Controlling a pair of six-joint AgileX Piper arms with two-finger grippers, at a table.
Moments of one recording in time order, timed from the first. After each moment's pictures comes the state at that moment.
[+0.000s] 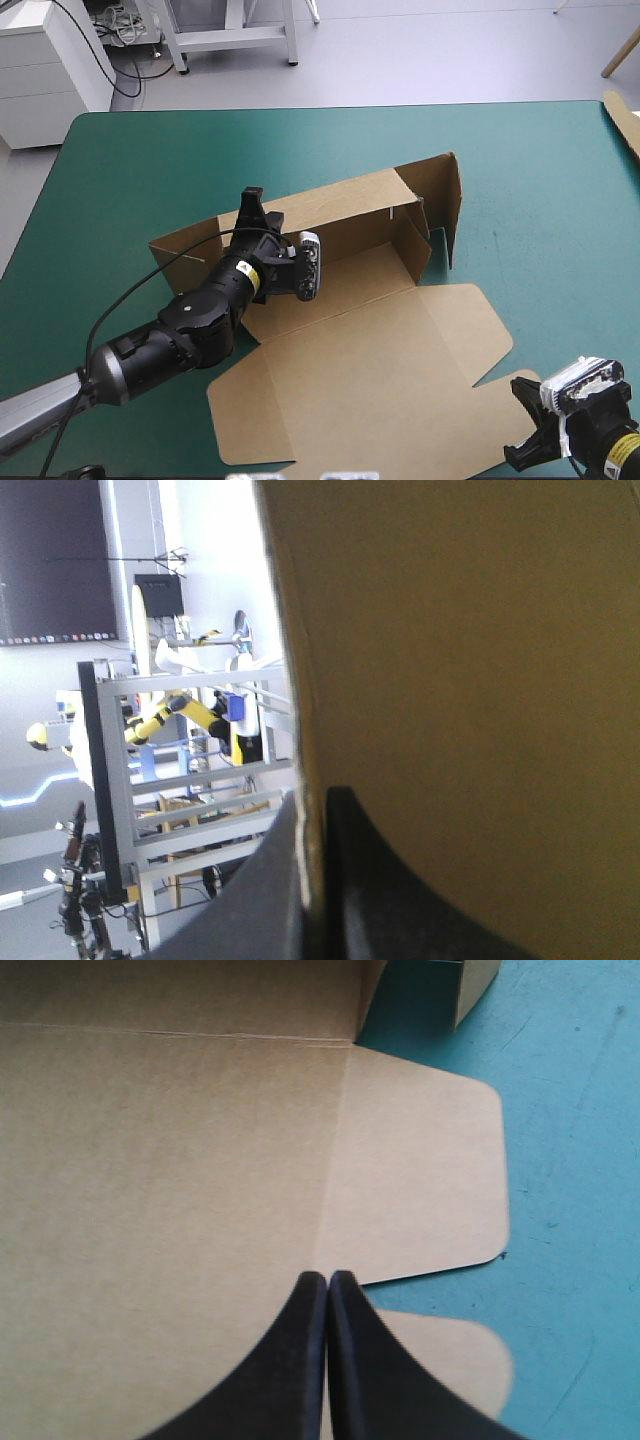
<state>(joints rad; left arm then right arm) -0.92 1.30 -0.93 1.28 0.56 0.00 0.62 0.22 -0.49 -0.13 0.92 0.15</state>
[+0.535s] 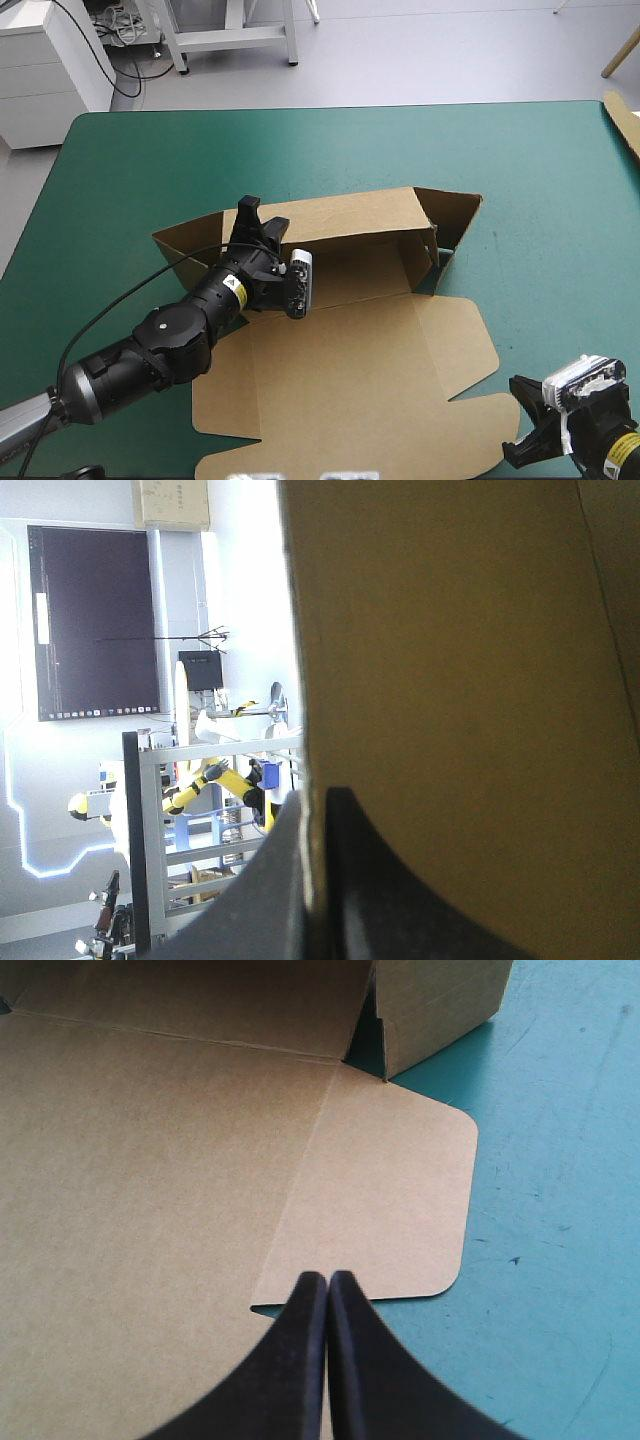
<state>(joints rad) -0.90 1.21 -0.85 1.36 0.42 -0.03 0.62 0.22 -0.49 -0.12 0.90 0.19</state>
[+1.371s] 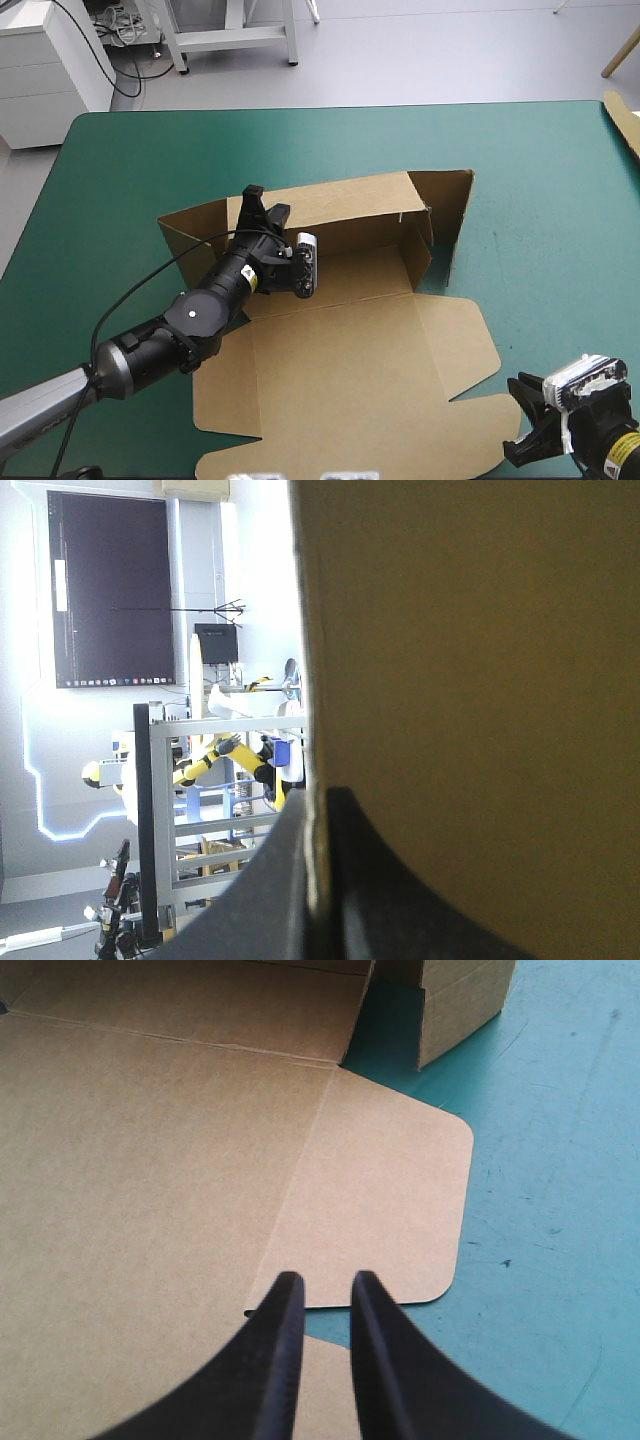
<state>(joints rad) -0.83 1.32 -0.85 1.67 0.40 -0.37 0.62 0.22 -0.49 -0.13 0.89 0.19</state>
